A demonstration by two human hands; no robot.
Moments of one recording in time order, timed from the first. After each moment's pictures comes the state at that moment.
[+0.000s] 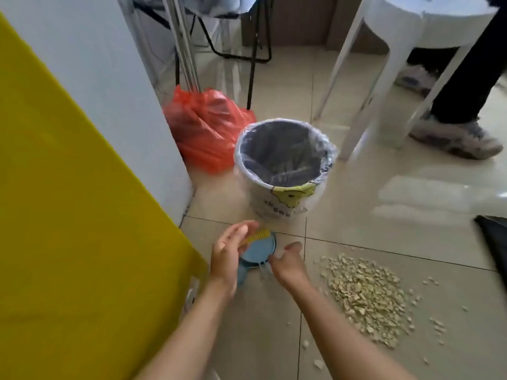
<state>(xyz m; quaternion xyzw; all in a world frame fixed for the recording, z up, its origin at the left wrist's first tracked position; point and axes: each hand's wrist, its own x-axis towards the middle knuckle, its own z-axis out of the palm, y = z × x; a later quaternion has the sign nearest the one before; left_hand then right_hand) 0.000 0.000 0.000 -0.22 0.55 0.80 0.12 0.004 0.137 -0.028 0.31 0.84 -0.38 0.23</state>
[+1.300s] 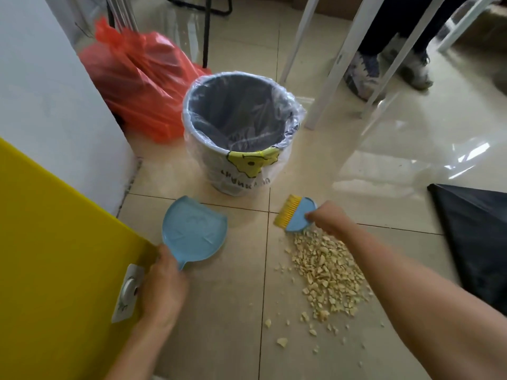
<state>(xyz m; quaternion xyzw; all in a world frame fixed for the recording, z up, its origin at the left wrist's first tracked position) 0.024 -0.099 -0.035 -0.22 0.94 0.23 0.09 -0.147 0.238 -0.028 0.23 0.90 -0.25 0.26</state>
